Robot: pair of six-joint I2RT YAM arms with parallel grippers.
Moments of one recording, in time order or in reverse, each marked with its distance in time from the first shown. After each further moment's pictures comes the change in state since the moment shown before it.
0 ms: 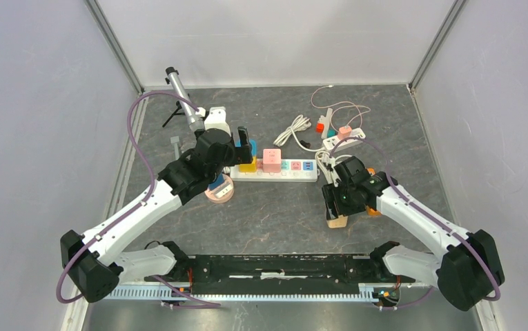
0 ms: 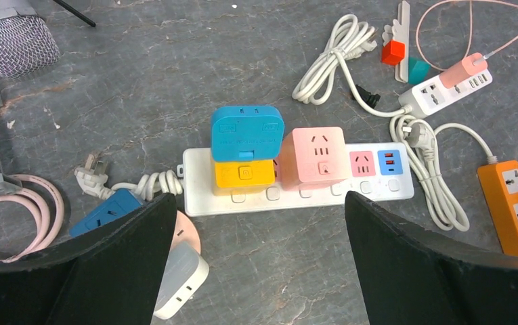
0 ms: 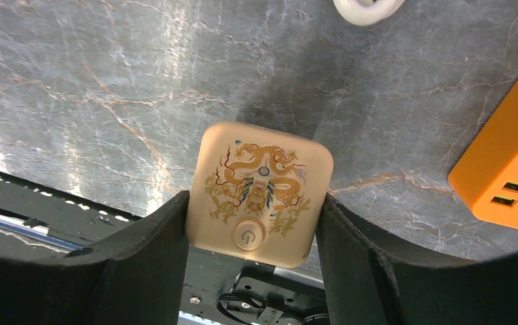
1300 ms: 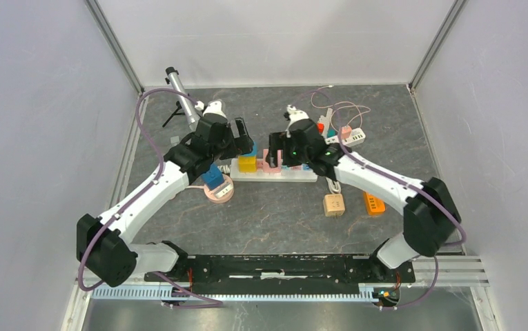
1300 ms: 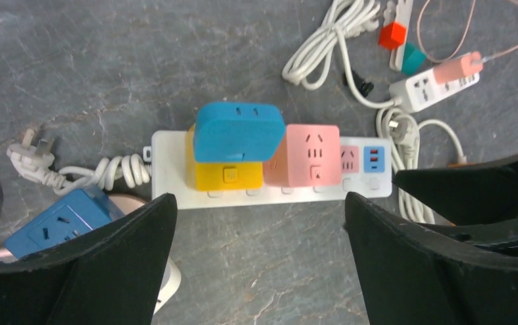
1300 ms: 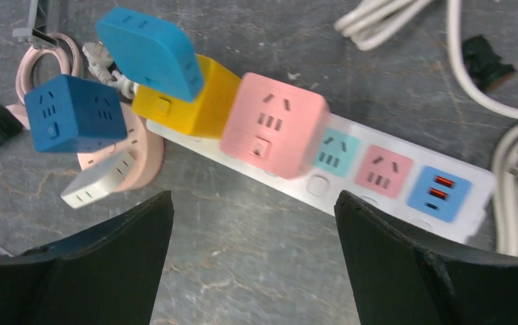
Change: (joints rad) left arm 0.182 0.153 0.069 -0.020 0.261 -0.121; right arm 0.176 0.389 0.392 0.555 0.131 0.208
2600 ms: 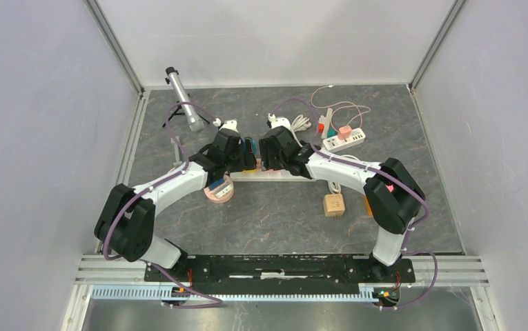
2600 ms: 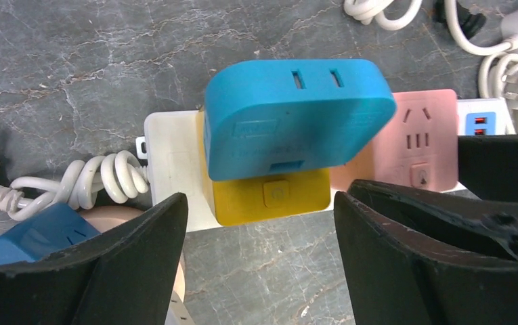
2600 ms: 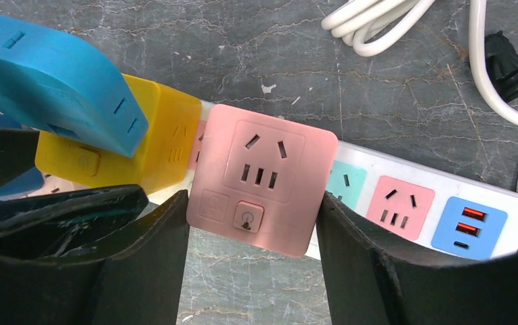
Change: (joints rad) left arm -0.002 0.186 -0.202 0.246 0.054 0.073; right arm 0.110 0.295 0.134 0.030 0.210 0.017
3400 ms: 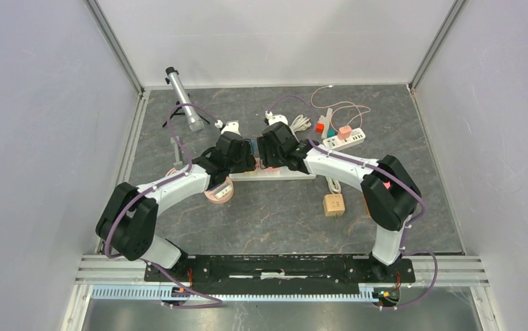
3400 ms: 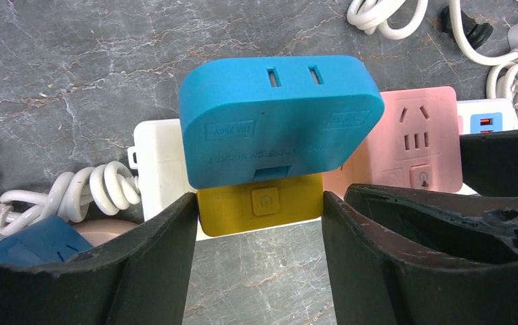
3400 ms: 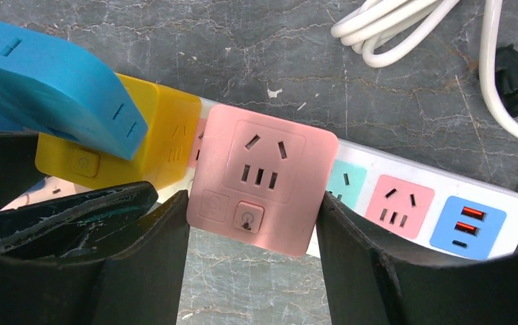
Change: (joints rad) left arm -0.023 0.030 -0.031 0.074 -0.063 0.000; right arm -0.013 0.038 0.069 -0.055 -0.042 -0.026
